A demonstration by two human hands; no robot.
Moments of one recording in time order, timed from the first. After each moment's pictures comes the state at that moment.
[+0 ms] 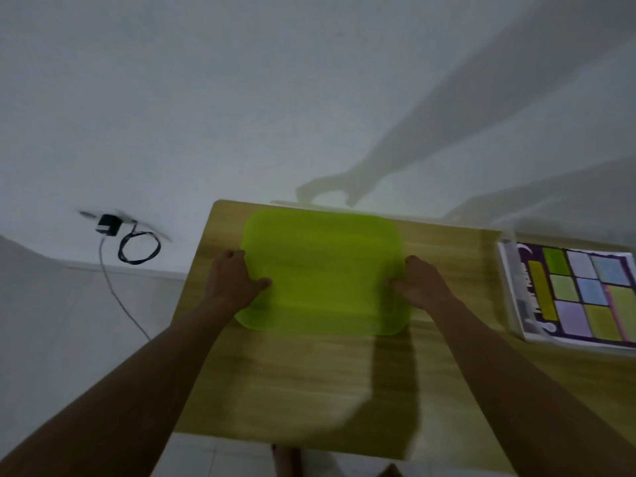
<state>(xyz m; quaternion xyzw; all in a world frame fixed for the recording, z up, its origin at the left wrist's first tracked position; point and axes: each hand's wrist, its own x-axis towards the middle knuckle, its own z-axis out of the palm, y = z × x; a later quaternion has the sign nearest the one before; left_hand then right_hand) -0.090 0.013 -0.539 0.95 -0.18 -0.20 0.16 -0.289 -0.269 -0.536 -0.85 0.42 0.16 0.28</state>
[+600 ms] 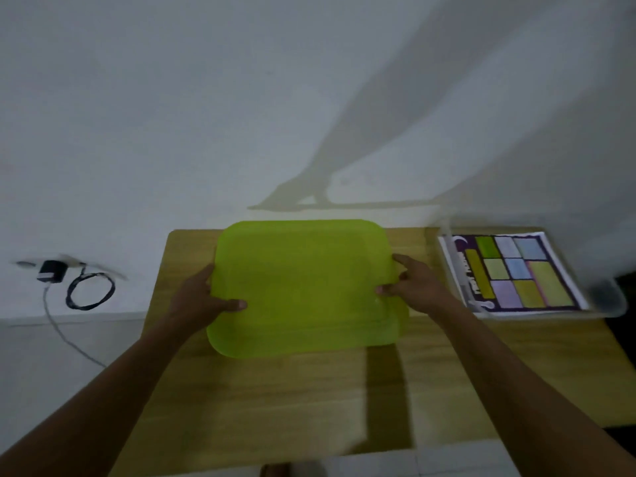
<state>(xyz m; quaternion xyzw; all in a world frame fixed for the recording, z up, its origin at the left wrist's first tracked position) -0.110 0.010 -0.467 0.85 -0.17 -0.33 0.37 -0.349 -0.277 -0.475 -0.72 0.45 0.02 0.53</state>
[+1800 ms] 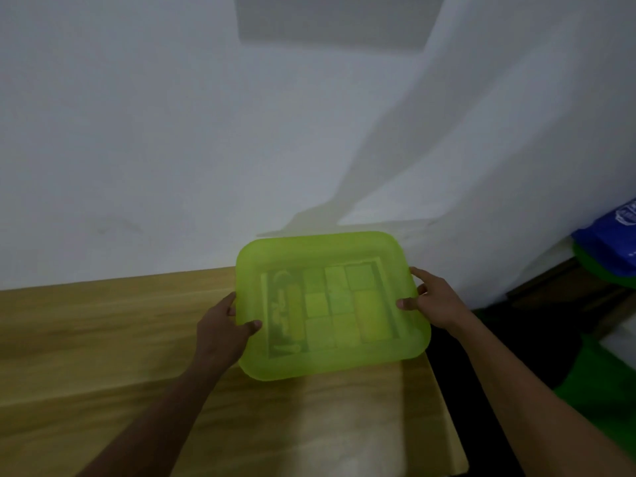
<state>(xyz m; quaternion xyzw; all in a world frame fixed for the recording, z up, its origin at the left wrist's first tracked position) -0.413 -0.354 -0.492 0.88 -0.20 -0.22 0.37 -0.665 -0.623 -0.463 -0.71 0.51 -0.04 0.48</state>
